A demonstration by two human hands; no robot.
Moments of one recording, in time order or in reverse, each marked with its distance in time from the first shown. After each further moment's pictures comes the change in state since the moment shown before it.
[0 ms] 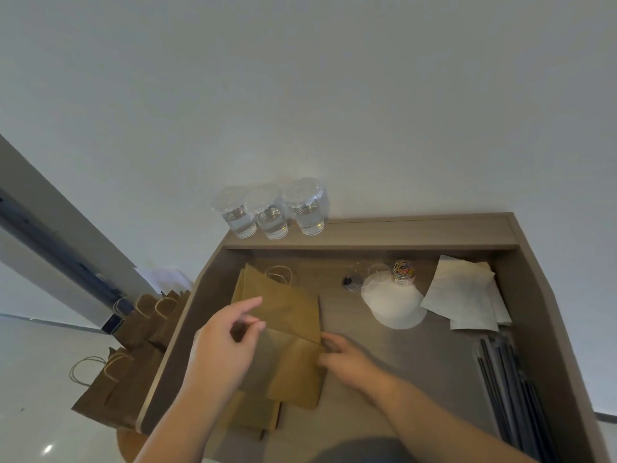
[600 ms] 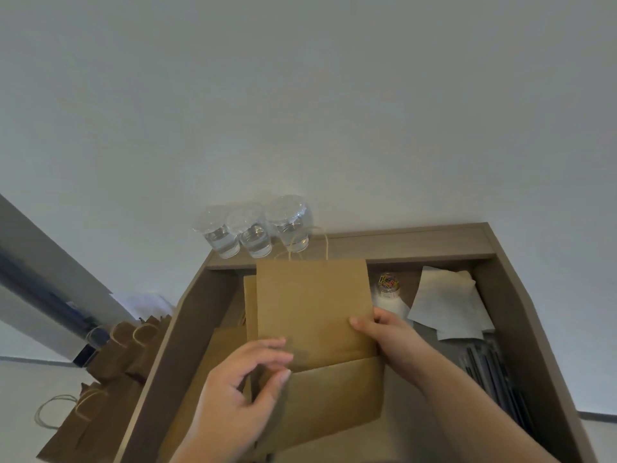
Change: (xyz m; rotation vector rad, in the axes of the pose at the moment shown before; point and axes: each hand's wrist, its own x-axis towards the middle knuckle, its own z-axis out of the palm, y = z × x) left_hand -0.032 0.040 0.006 -0.253 -0.118 0.290; right_hand -0.067 -0.060 -0.095 0.323 0.091 -0.222
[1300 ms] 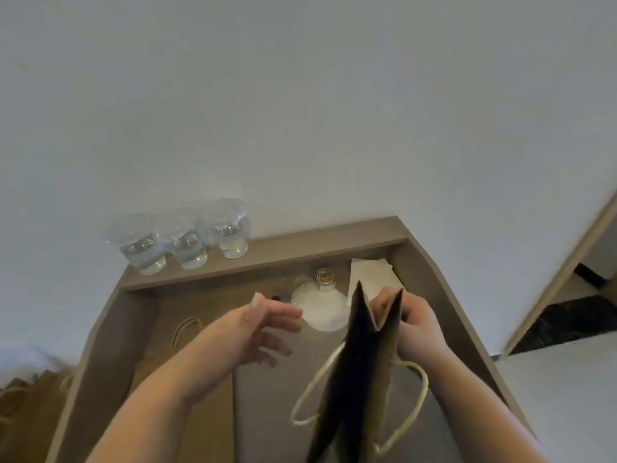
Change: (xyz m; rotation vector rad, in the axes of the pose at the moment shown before) left_hand 0.082 0.006 -0.005 -0.602 -0.762 -0.262; right_hand -0.113 -0.012 -0.002 -0.442 0.508 -0.484
